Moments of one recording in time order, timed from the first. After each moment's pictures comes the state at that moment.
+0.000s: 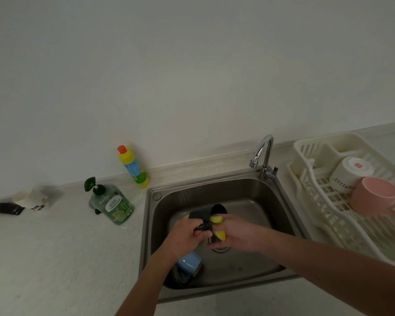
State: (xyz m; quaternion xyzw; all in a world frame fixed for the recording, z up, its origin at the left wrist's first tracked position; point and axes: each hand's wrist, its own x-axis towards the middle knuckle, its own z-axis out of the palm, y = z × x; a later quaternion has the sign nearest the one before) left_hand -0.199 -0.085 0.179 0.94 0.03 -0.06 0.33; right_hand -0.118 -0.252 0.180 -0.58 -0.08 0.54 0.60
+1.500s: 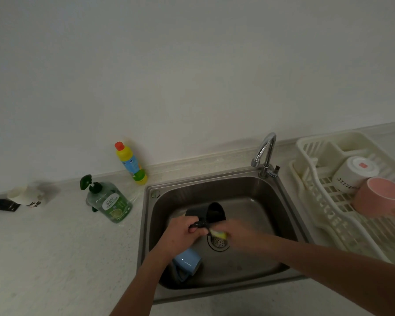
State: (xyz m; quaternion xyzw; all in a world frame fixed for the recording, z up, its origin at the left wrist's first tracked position) left_hand -0.190 -0.070 0.161 0.94 0.04 -0.05 0.34; right_hand -0.105 -0.263 0.149 -0.83 -0.48 0.19 0.21
